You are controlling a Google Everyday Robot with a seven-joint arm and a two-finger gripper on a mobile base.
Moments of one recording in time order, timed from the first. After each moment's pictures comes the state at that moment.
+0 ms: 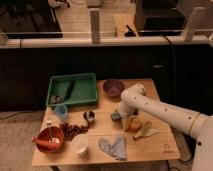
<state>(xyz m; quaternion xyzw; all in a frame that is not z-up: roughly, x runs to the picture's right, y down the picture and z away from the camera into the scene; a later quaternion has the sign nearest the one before) 0.093 0.181 0.878 -0.29 -0.16 -0.18 0.92</state>
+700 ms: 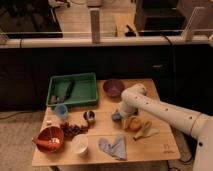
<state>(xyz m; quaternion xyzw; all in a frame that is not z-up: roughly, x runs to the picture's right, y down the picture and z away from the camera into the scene) 0.094 0.179 0.874 -0.30 -0.16 -0.18 0.92</state>
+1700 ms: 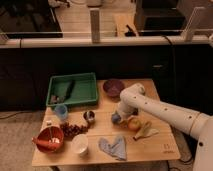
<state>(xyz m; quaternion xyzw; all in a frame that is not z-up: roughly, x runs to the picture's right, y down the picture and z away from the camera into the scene) 0.080 0.172 0.862 -0.29 -0.17 -0.18 0.92</state>
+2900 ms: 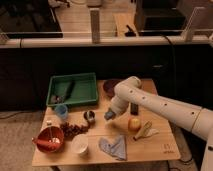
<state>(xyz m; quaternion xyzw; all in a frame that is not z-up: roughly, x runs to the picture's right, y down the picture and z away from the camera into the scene) 0.038 0.147 0.810 -0.27 -0.22 -0.26 0.90</state>
